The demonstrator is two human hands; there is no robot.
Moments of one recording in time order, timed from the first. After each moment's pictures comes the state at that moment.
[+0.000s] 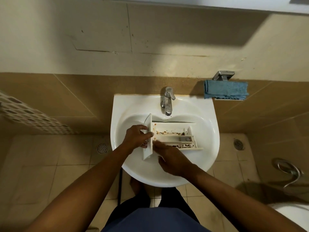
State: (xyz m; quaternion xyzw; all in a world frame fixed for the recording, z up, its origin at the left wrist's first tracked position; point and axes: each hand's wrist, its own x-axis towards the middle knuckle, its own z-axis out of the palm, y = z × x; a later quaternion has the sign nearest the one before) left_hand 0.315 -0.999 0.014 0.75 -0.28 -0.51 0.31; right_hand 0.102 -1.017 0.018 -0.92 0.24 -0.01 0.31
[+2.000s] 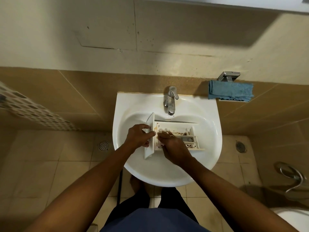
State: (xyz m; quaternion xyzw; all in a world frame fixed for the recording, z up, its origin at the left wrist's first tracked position) left_hand 0.312 -0.994 0.014 0.76 -0.28 -0.49 0.33; right_hand 0.116 -1.043 0.015 -0.93 0.31 -0.02 0.22
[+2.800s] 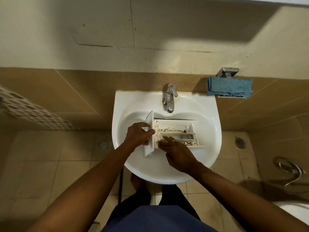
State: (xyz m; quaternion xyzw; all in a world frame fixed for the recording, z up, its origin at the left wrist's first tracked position) left_hand 0.311 -0.994 0.013 0.76 -0.27 -0.49 0.33; right_hand 0.088 -1.025 0.020 -0.94 0.25 0.01 0.23
